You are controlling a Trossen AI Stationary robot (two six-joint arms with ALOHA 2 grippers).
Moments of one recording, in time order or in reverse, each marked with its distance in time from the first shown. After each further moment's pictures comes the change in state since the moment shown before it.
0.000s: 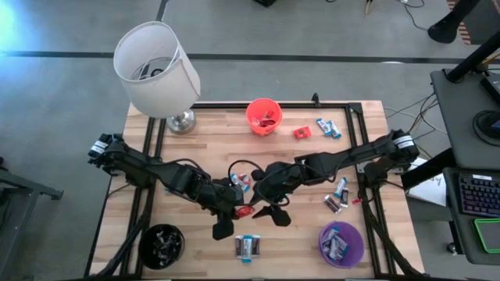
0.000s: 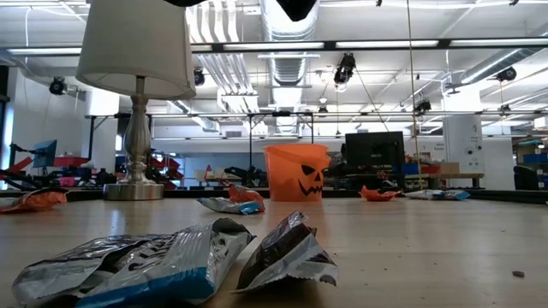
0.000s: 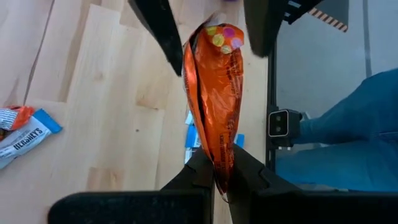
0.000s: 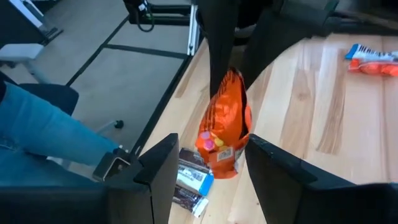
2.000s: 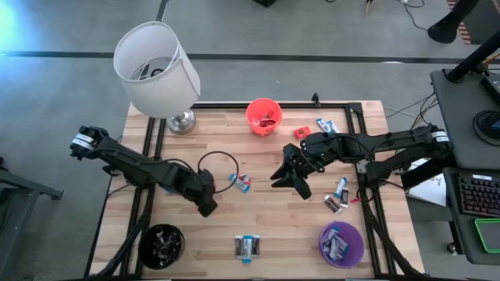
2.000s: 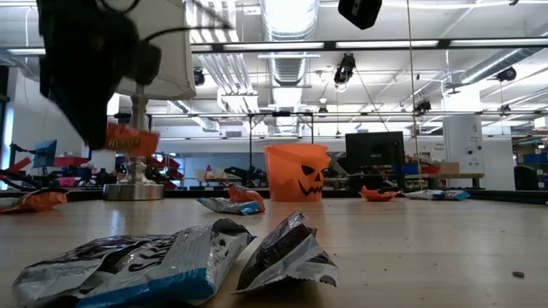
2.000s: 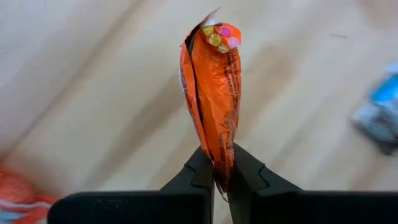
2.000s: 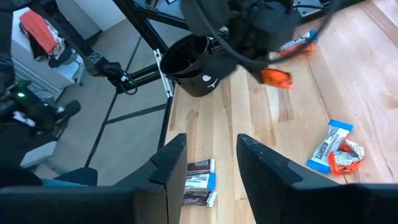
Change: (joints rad) left arm 0.047 -0.245 -0.609 0.004 -0.089 -0.475; right arm -0.131 -0.388 -0.279 0.042 0.042 0.359
